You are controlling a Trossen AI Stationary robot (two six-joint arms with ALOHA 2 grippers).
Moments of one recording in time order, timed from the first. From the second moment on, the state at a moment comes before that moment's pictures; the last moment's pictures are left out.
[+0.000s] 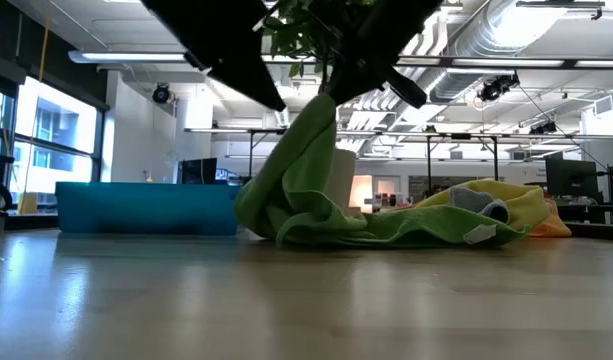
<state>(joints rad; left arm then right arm) -0.27 1.66 1.10 -0.37 -0.79 -0.31 0.09 1.65 1.25 -0.42 0.42 1.14</state>
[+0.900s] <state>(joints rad) -0.22 1.67 1.10 -0.16 -0.87 -0.13 0.16 1.68 1.25 -0.30 0.32 1.14</state>
